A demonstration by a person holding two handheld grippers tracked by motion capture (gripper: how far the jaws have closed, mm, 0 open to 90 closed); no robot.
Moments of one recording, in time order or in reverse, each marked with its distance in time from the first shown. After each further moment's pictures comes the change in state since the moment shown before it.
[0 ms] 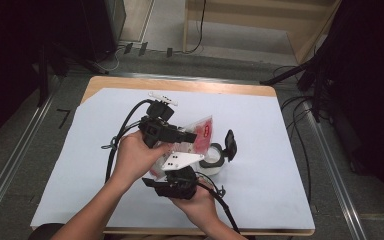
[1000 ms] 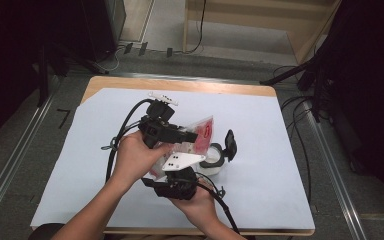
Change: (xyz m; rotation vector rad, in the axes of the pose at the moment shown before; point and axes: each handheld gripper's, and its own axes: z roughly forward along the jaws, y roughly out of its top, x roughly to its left) left arm -0.008 0.002 -0.005 -0.015 0.010 0.018; right arm 0.003 0.002 -0.003 -0.027 0.006 -0.002
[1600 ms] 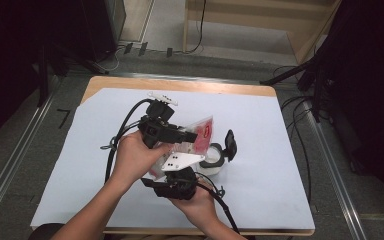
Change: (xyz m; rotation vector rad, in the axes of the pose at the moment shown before) left arm 0.001 -0.001 0.001 -0.003 -0.003 -0.001; right arm 0.000 0.000 0.001 0.002 0.003 -0.004
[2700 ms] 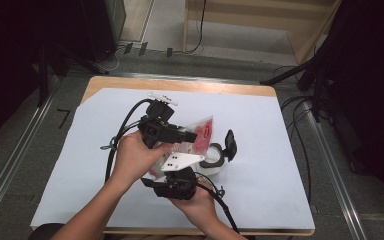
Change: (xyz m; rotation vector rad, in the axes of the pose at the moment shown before) left arm 0.000 0.000 0.000 0.002 -0.003 -0.003; right arm 0.000 0.000 0.000 0.005 -0.003 -0.007
